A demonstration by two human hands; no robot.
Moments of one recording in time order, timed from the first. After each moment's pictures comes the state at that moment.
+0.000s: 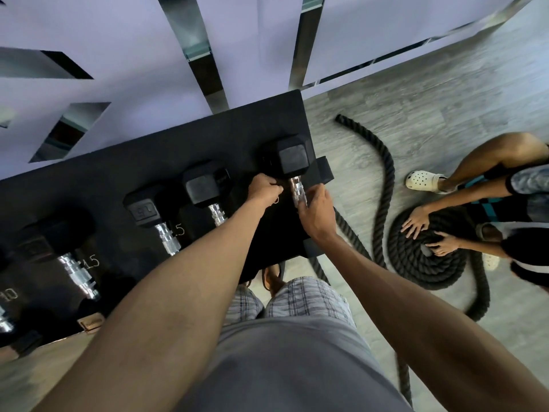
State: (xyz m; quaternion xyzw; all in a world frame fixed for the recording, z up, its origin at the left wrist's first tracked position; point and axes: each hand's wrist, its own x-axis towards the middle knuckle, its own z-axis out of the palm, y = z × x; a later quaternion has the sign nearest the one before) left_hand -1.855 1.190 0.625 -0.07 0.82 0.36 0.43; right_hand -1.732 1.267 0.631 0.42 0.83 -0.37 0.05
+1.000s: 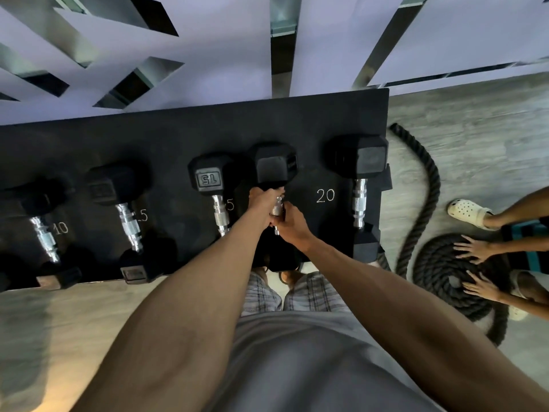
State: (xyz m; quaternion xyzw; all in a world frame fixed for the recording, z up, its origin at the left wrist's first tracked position) left_hand -1.873 1.055 0.599 -0.36 0.68 0.51 0.38; right_hand -1.795 1.122 0.603 0.31 0.77 -0.50 0.27
